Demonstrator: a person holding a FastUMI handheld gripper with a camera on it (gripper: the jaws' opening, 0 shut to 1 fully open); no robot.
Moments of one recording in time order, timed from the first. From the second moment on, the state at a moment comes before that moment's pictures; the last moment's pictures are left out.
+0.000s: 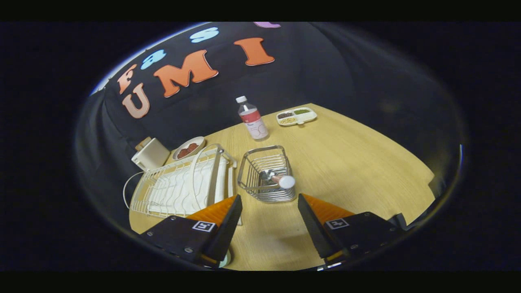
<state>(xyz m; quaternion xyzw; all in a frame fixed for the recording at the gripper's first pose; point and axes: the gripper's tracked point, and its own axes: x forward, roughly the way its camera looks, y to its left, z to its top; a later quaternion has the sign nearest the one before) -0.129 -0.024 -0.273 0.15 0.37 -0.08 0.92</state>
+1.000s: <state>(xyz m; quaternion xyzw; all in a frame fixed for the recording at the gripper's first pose) -0.096 -0.008 -0.235 0.04 0.31 -0.04 0.95</state>
